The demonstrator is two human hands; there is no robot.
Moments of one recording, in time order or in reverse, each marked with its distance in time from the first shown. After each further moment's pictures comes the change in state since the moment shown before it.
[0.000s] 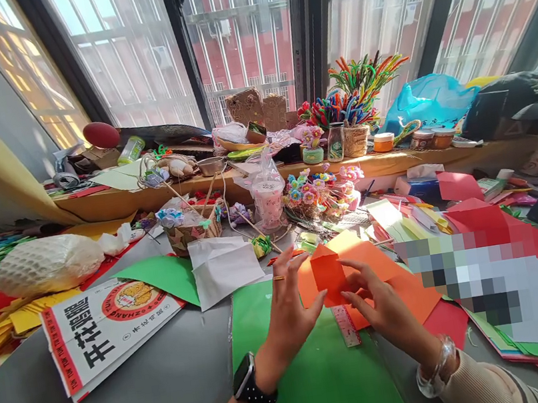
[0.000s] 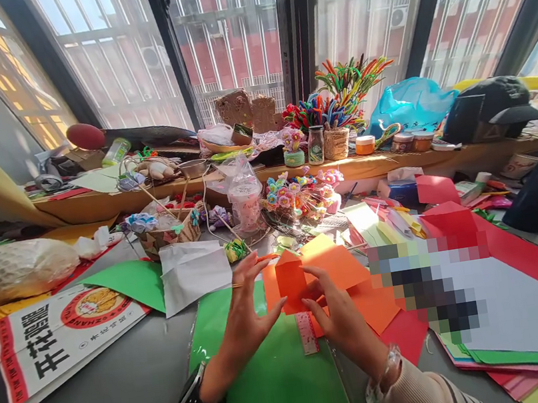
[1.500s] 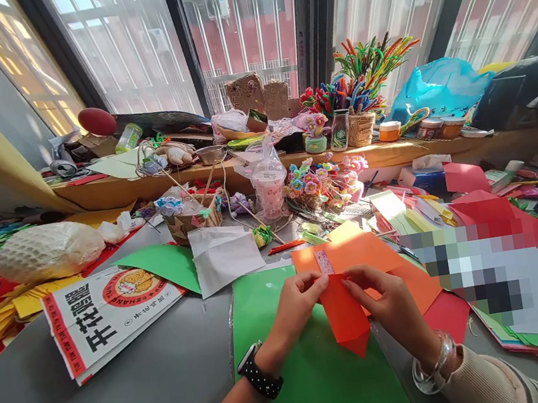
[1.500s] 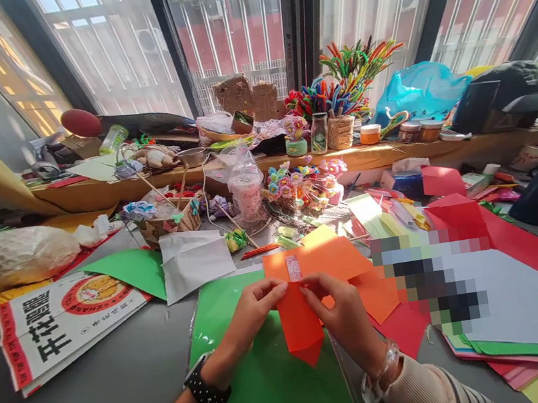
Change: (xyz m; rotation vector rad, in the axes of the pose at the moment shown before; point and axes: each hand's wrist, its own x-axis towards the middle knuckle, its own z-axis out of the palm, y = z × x) left_hand 0.000 0.005 0.010 -0.691 -0.278 -0.607; right_hand -0.007 -0.010 0.002 -0.120 0.118 -0.007
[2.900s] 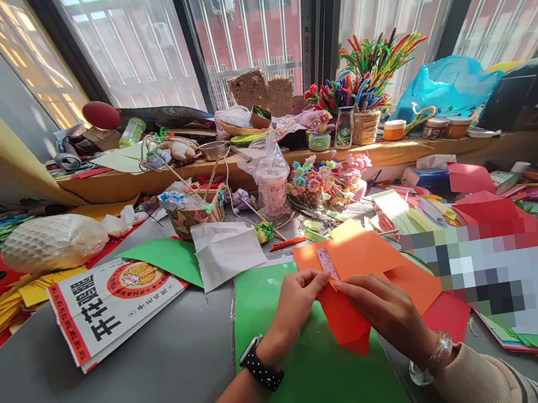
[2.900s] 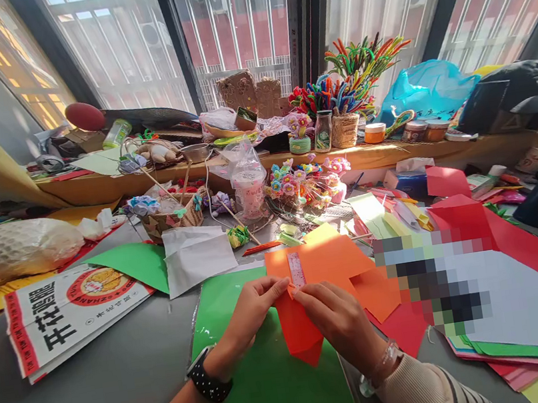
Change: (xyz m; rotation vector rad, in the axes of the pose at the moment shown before) left_hand 0.000 0.000 0.001 -0.003 0.066 -0.018; right_hand -0.007 0.012 0.001 -0.399 0.035 -0.652
